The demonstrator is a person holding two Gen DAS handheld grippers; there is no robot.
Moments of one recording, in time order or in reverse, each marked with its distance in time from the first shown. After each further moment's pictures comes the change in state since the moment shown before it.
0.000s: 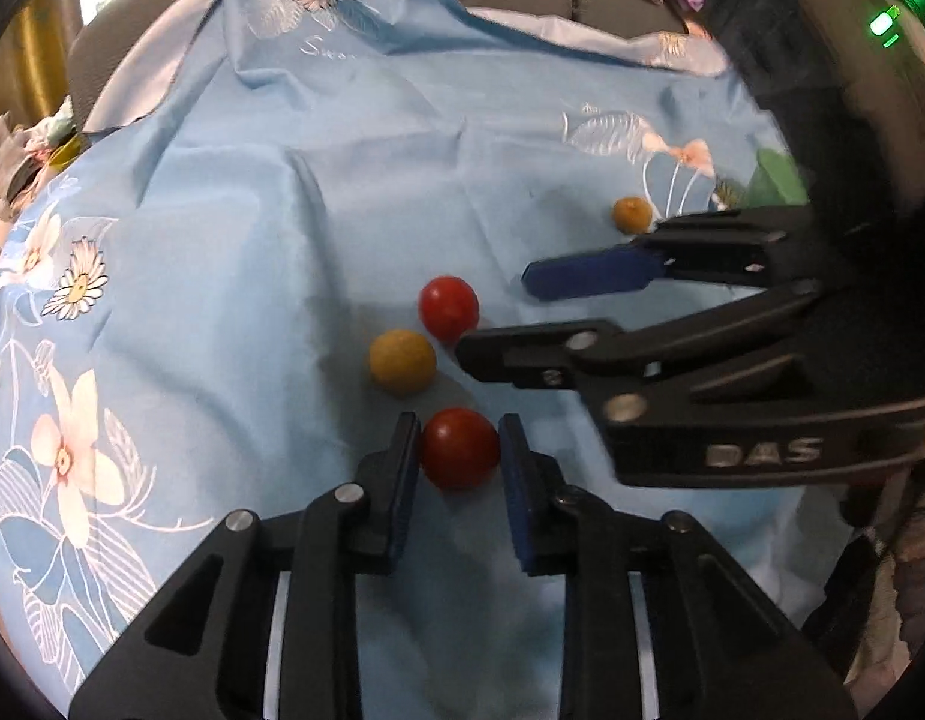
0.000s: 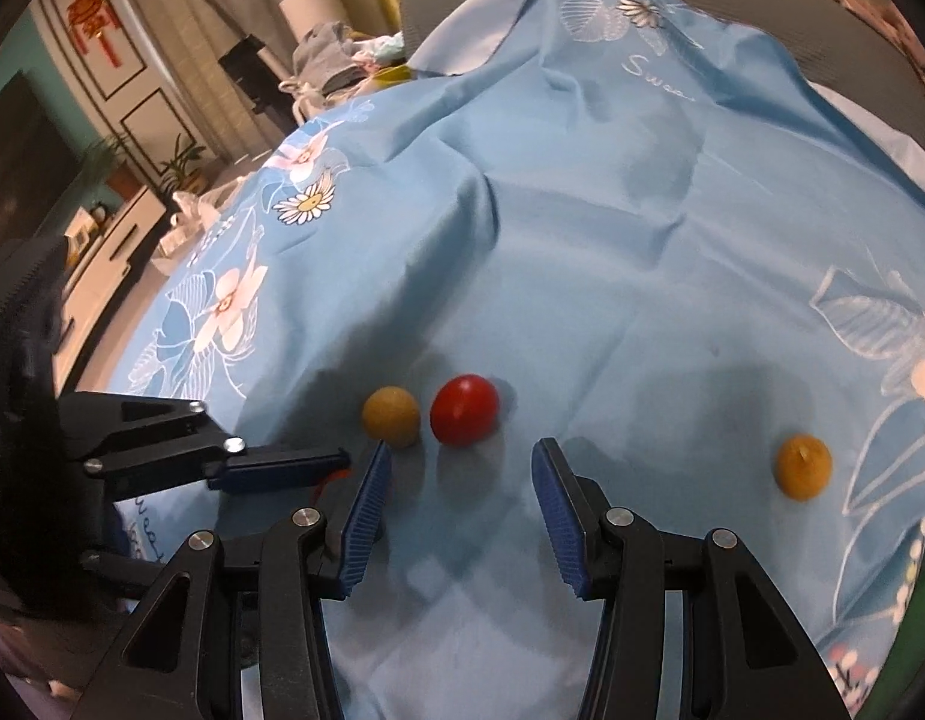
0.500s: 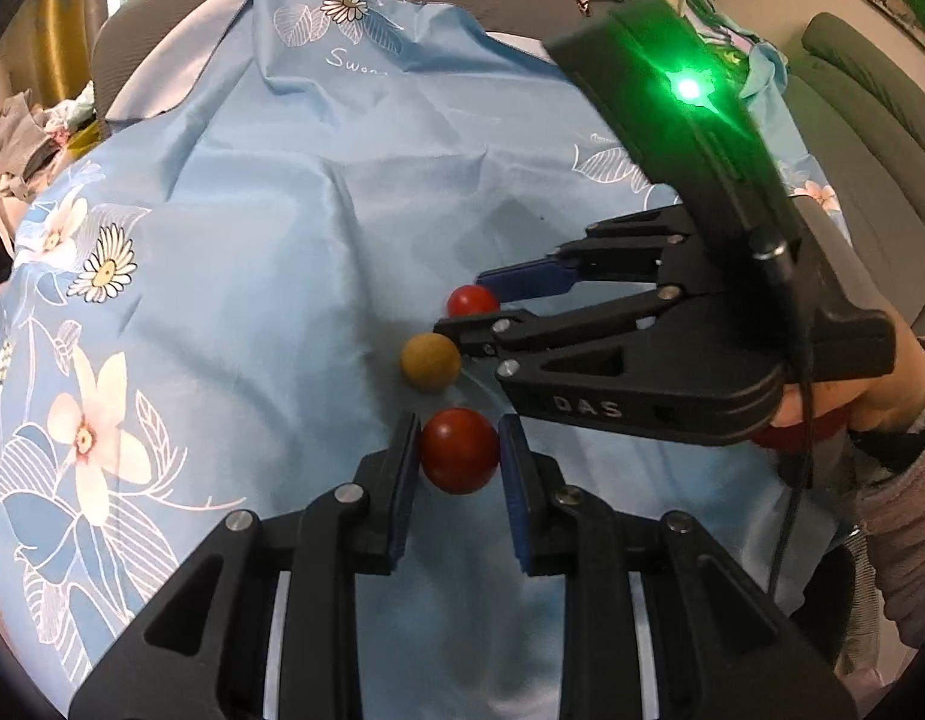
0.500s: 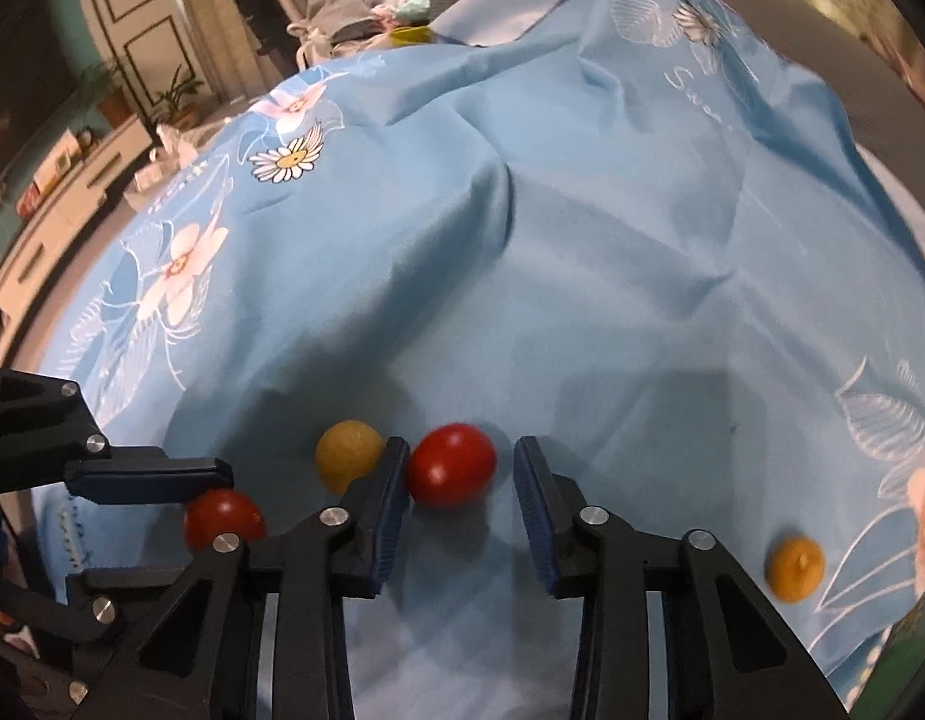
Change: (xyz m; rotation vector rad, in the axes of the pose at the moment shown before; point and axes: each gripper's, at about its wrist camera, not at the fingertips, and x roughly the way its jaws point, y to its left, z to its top) left arm -0.019 0.007 -0.006 -0.050 -0.029 -0.022; right arm 0.032 0.013 0.020 -0.153 0.068 -0.115
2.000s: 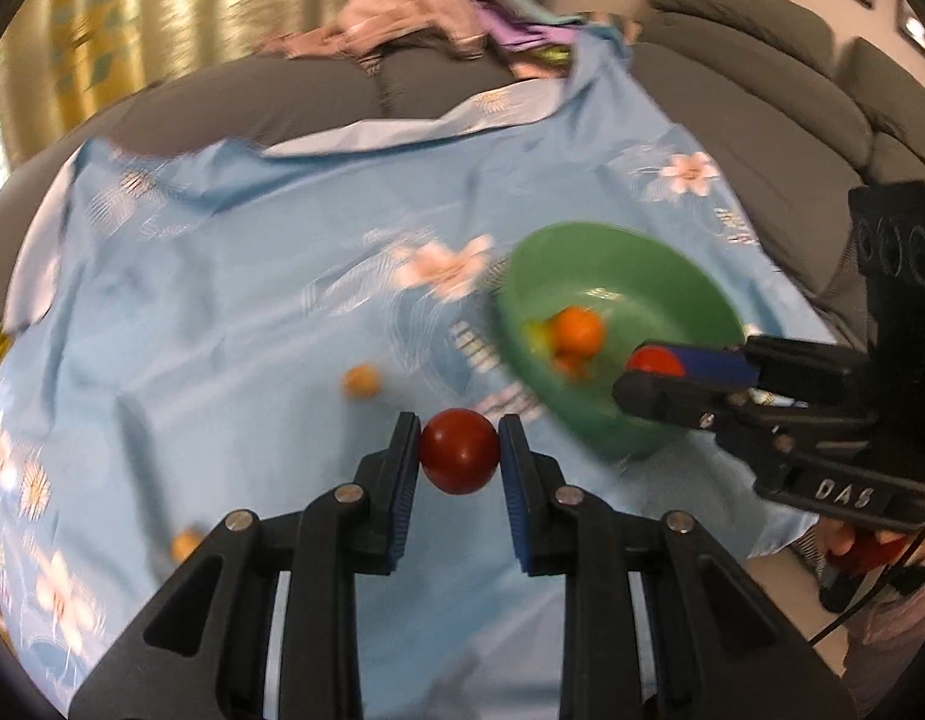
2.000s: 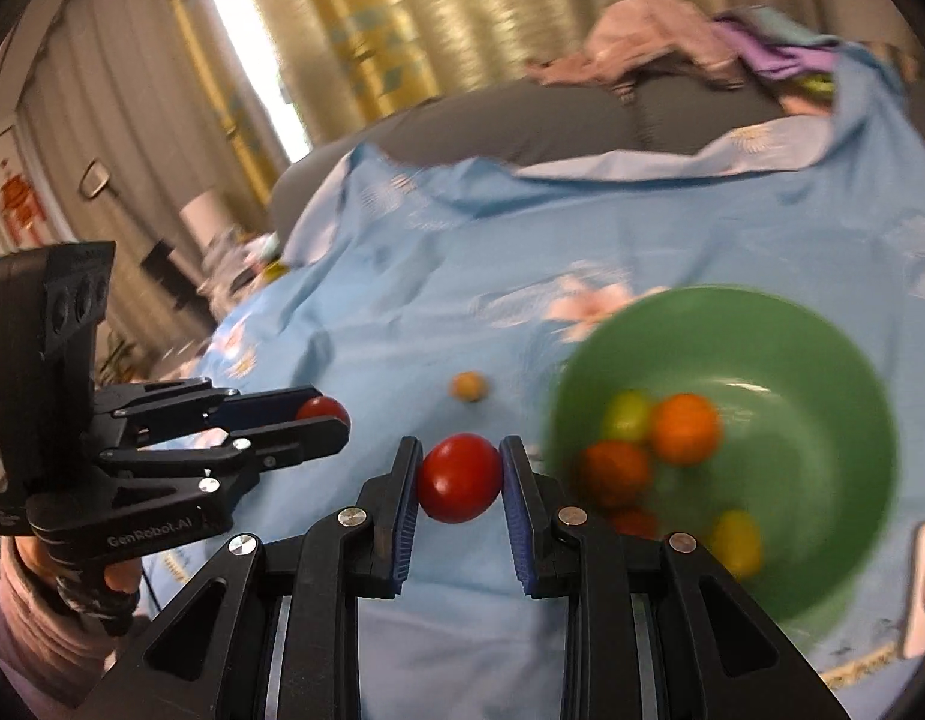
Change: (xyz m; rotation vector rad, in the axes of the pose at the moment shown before) left arm -0.019 -0.175 0.064 0.298 -0.103 -0.126; right arm -0.203 -0.087 -0.169 0.523 -0.428 -0.098
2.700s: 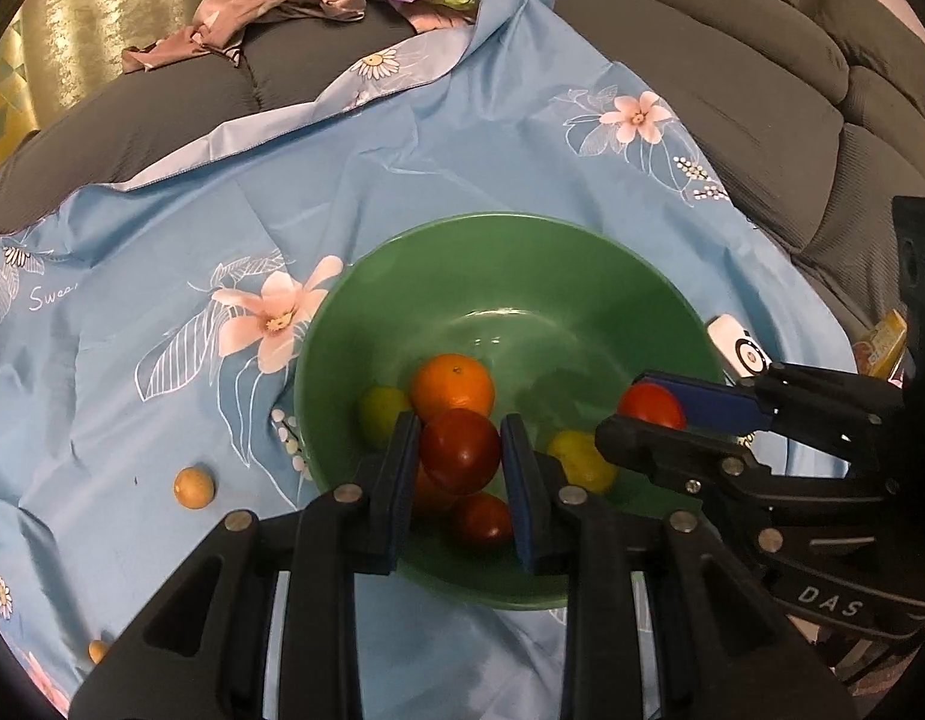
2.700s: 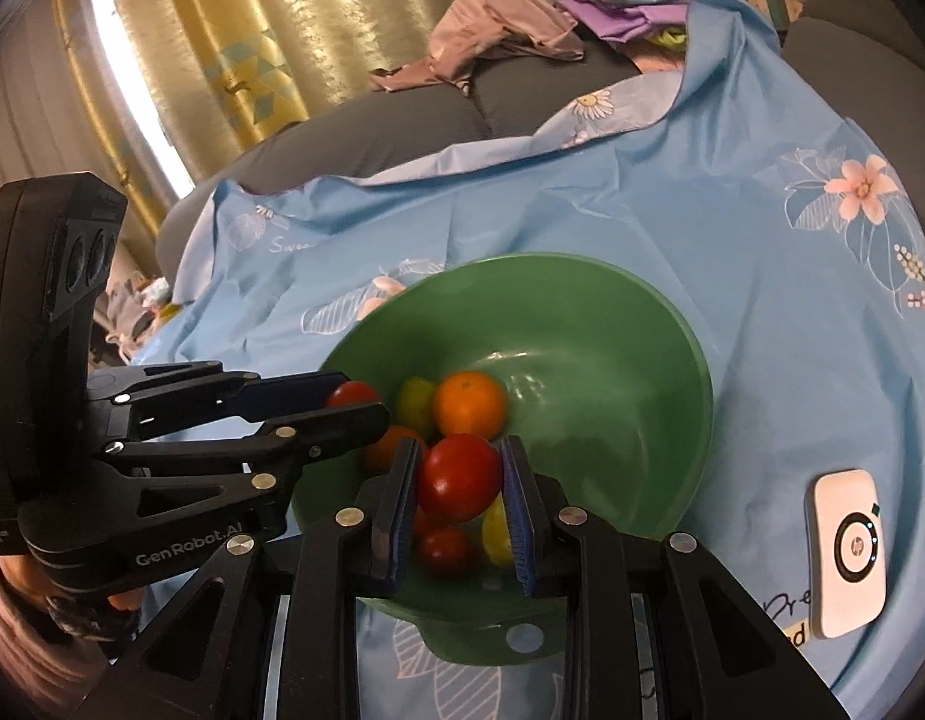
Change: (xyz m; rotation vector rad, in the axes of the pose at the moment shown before) left arm 0.090 -0.073 0.048 0.110 0.103 -0.055; right arm -0.018 -0.082 -0.010 0.143 0.001 -0.184
